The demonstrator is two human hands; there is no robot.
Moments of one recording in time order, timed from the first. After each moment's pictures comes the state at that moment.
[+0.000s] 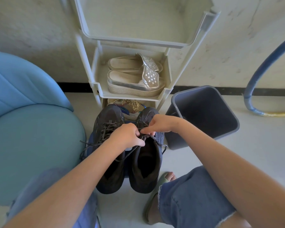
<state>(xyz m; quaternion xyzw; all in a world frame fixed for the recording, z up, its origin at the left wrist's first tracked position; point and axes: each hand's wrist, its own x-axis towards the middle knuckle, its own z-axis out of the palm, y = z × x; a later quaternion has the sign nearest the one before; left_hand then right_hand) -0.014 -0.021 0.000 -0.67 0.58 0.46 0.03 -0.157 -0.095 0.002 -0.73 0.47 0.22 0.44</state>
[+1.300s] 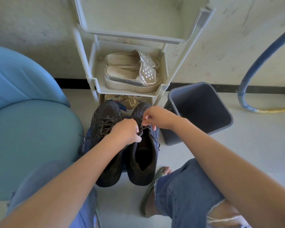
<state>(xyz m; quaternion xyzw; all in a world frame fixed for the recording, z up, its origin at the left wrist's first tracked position) -0.022 -0.015 0.010 -0.65 0.64 0.40 0.05 -0.161 -0.095 -0.006 -0.82 0.44 0.12 0.34</state>
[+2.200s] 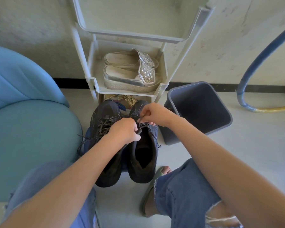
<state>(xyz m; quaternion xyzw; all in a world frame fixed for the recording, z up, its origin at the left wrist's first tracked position) -0.019 -0.017 0.004 -0.66 0.65 0.38 0.04 -0.156 -0.094 -0.003 -0.78 0.49 0.07 0.38</state>
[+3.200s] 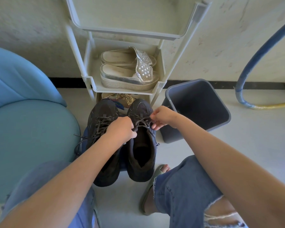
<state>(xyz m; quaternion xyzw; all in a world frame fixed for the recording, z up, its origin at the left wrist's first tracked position) -0.021 -0.018 -0.002 -0.69 0.62 0.39 0.04 -0.184 -0.099 -0.023 -0.61 0.60 0.05 0.51</state>
